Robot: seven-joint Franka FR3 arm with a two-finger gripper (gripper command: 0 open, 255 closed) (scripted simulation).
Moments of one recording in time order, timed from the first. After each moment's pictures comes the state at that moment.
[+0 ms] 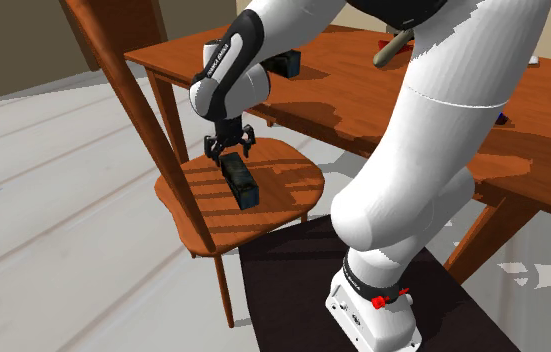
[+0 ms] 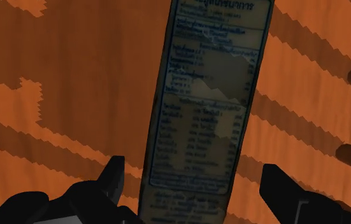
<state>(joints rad) 0.10 0.01 0.33 -2.43 0.03 2.45 0.21</state>
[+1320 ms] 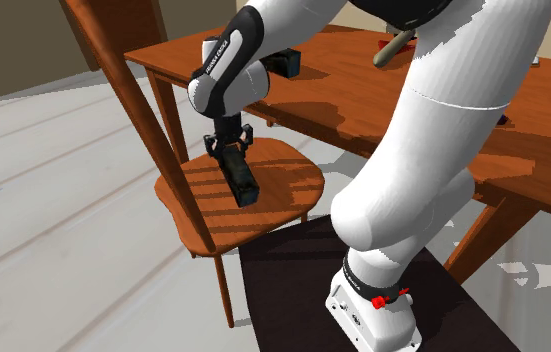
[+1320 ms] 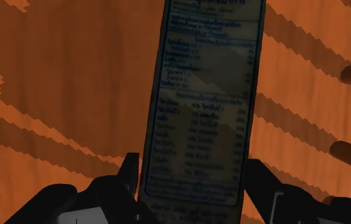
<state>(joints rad) 0.10 0.00 0.33 -2.42 0.03 2.43 0.21</state>
